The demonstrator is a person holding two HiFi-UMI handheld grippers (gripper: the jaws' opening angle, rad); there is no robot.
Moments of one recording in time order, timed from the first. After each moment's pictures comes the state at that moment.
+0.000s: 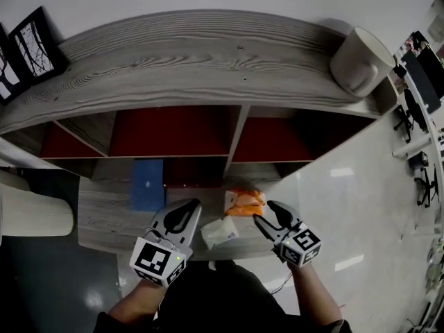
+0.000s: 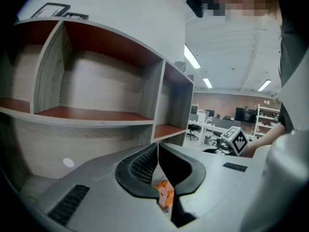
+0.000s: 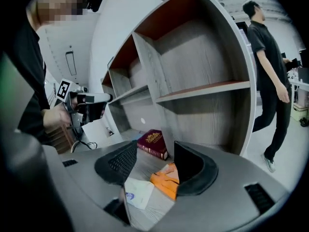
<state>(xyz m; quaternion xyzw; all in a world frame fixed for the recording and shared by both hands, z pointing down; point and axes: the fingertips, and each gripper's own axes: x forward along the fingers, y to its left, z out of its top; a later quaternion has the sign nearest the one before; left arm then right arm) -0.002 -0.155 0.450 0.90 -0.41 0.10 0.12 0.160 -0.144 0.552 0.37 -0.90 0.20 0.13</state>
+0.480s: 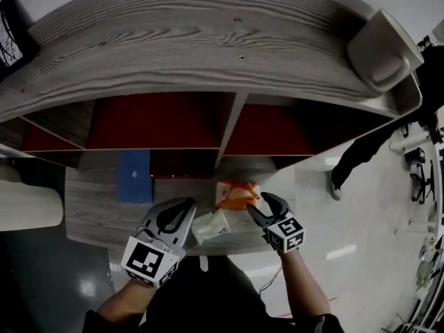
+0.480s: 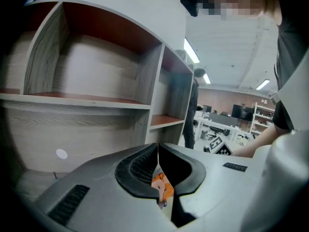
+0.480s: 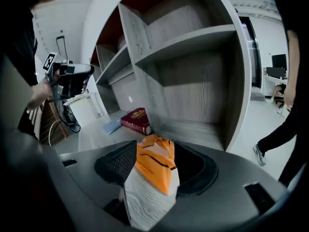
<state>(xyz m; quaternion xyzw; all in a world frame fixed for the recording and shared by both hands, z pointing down) 0.012 -0.158 0.486 0.90 -0.39 0.13 0.14 0.184 -0.162 0.664 0.38 -0.87 0.21 0.22</state>
